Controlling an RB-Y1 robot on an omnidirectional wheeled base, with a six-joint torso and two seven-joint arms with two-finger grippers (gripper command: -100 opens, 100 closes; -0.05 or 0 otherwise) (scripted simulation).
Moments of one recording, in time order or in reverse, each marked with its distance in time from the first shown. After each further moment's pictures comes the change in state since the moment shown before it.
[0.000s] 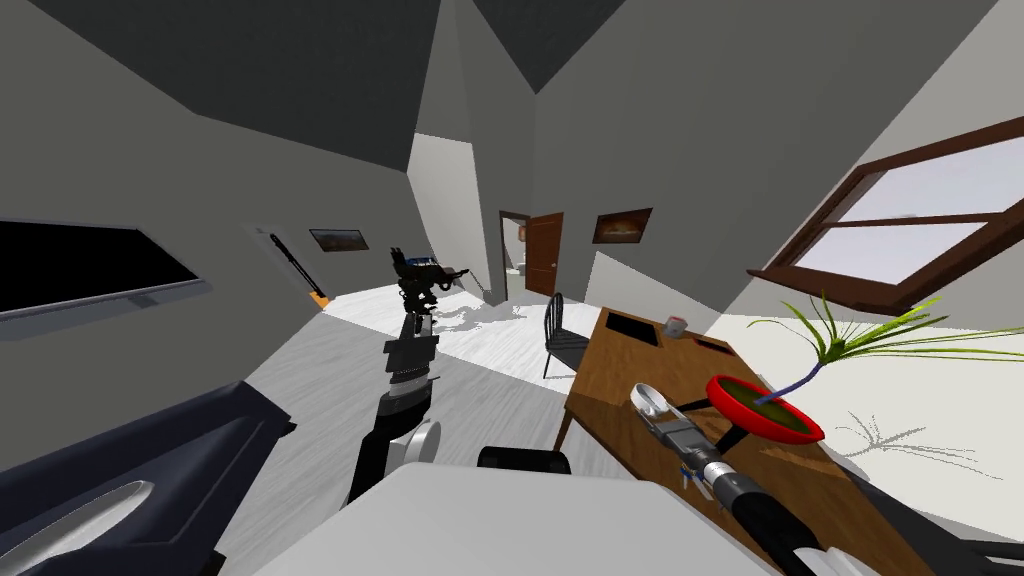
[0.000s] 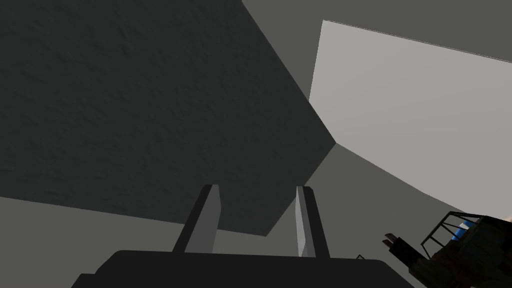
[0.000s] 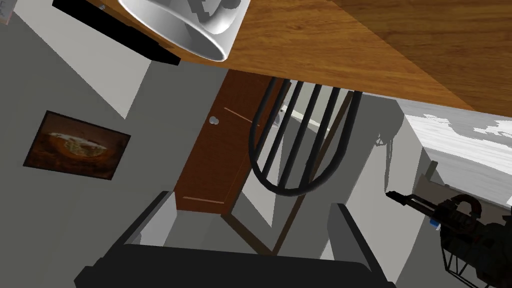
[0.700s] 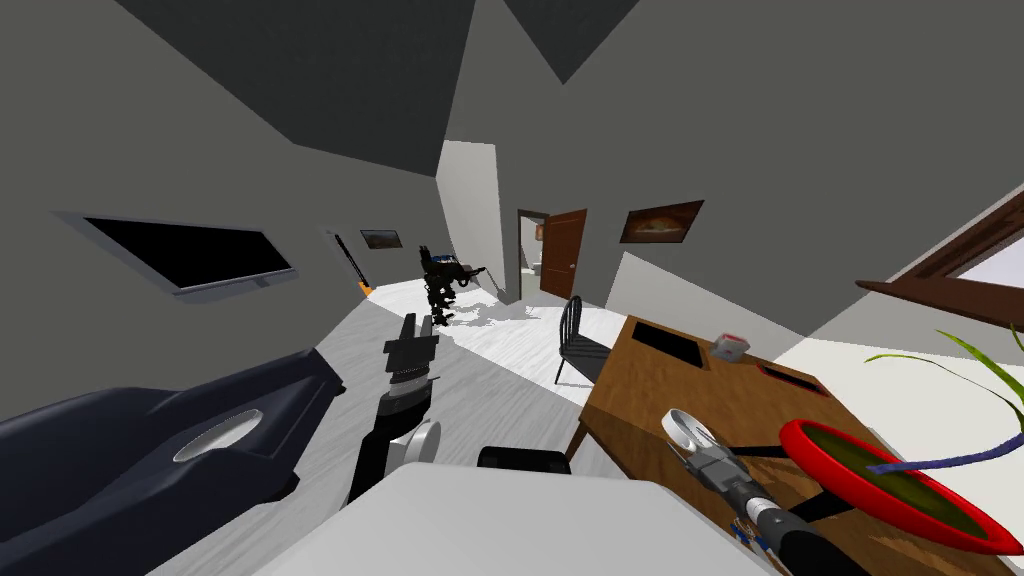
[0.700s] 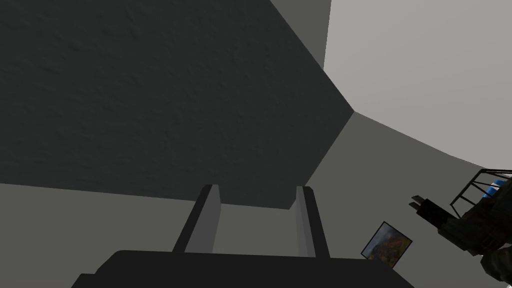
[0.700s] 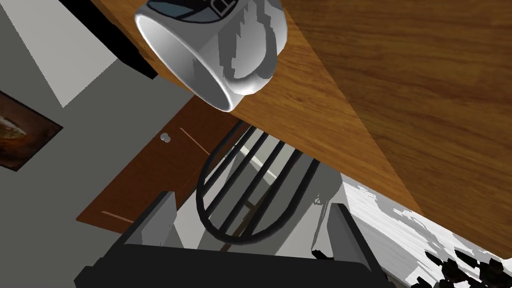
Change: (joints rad) left arm 0.000 0.000 0.000 0.000 0.000 0.000 0.000; right arm 0.004 -0.046 -0.055 0.142 0.154 0.042 0.137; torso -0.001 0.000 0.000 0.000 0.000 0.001
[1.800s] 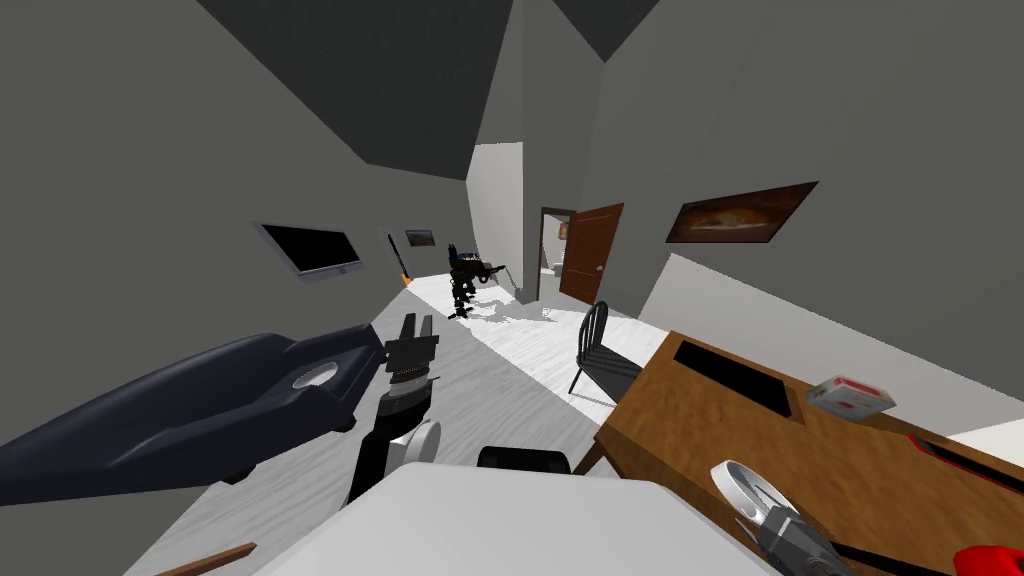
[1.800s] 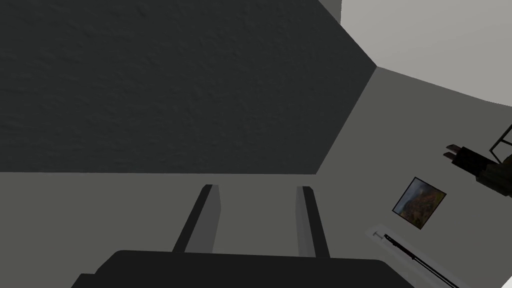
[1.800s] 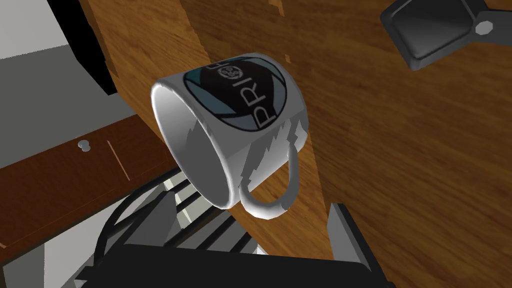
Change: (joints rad) left arm 0.000 0.000 0.000 0.000 0.000 0.000 0.000; right arm -0.036 -0.028 -0.082 0.259 0.206 0.079 0.199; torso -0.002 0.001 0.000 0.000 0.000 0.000
